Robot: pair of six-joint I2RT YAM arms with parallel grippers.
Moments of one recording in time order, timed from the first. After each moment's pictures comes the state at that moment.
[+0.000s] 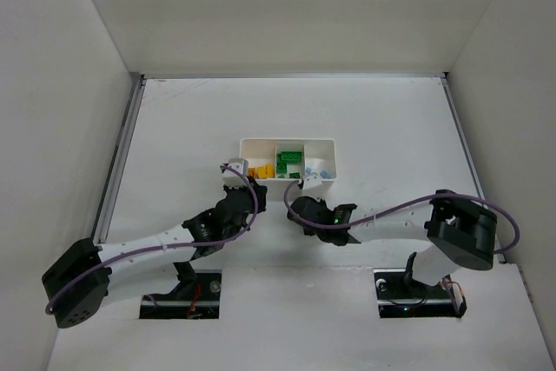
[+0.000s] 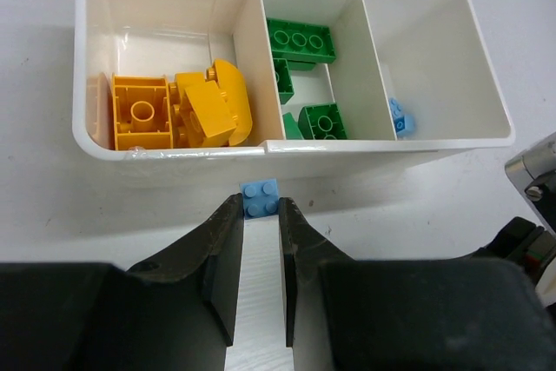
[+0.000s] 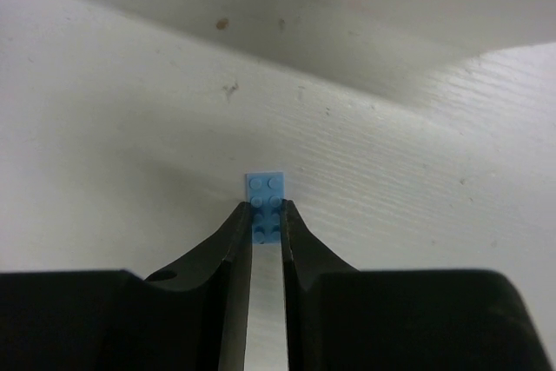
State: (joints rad) left arm -0.97 0.98 0.33 0.25 -0.59 -0.65; right arm 1.17 1.55 0.75 -0.20 0.54 0.71
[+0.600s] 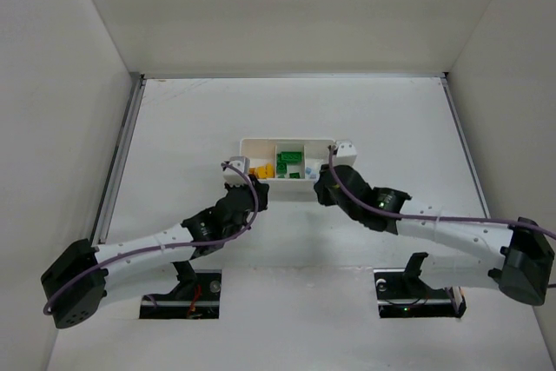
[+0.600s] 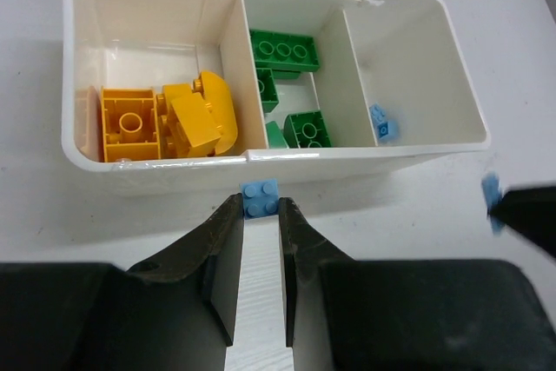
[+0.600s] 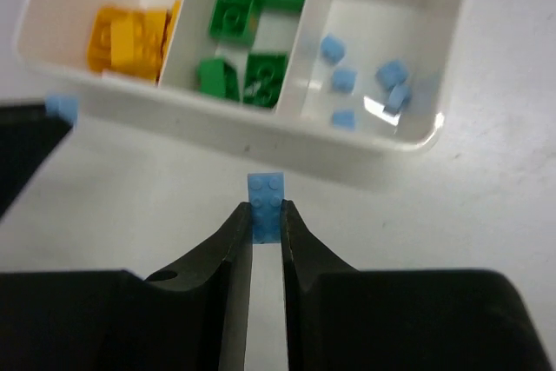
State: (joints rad) left arm -0.98 0.96 0.36 0.22 -0.59 -0.64; right arm 1.03 1.16 0.77 -0.27 0.50 0.64
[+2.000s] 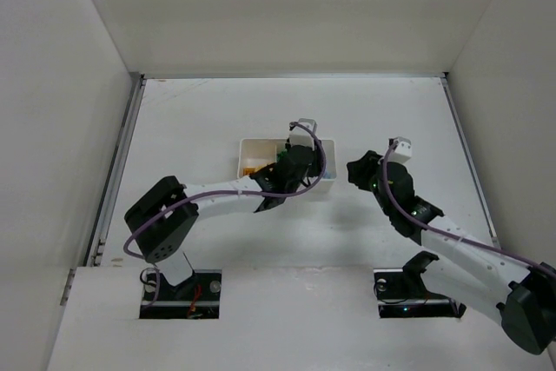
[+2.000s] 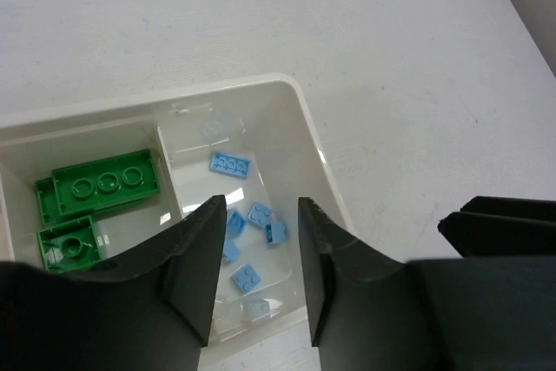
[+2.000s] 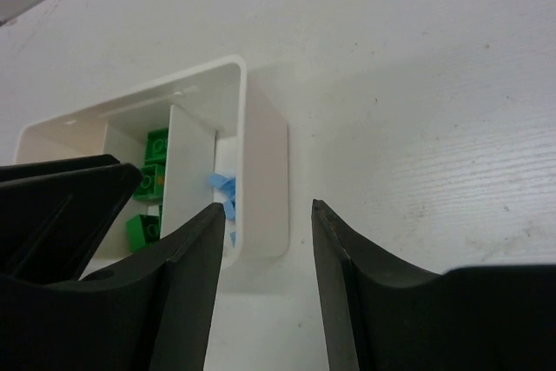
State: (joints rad) left arm -0.98 1.64 0.96 0.32 -0.46 -0.49; right arm 0.60 0.90 0.46 0.08 0.41 0.66
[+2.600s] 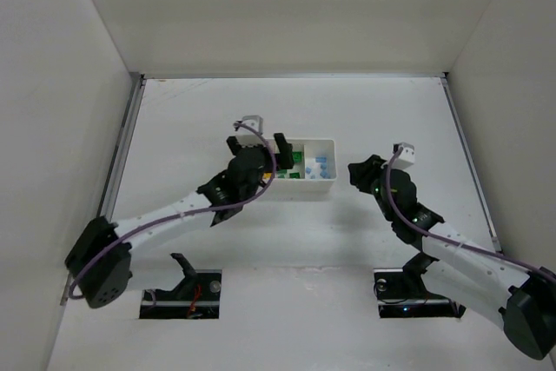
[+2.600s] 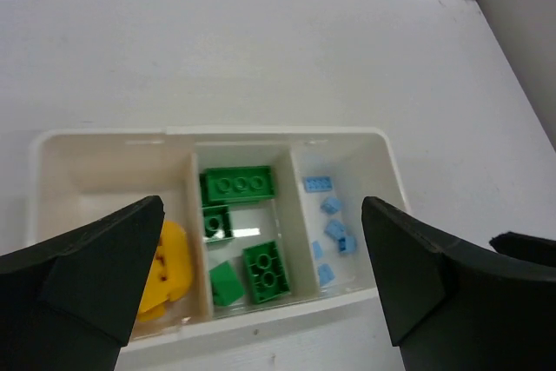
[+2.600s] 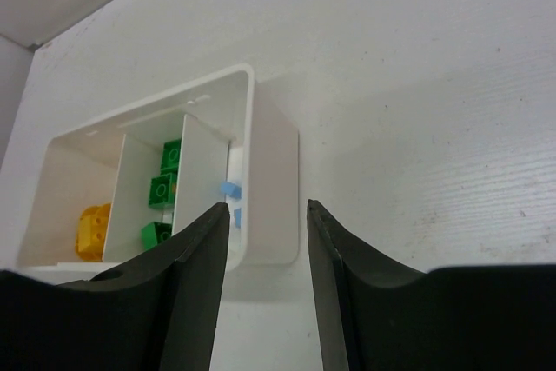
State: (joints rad) left arm -0.87 1.25 0.74 0.25 -0.54 -0.50; right arm 0.60 0.85 0.38 0.20 0.41 0.68
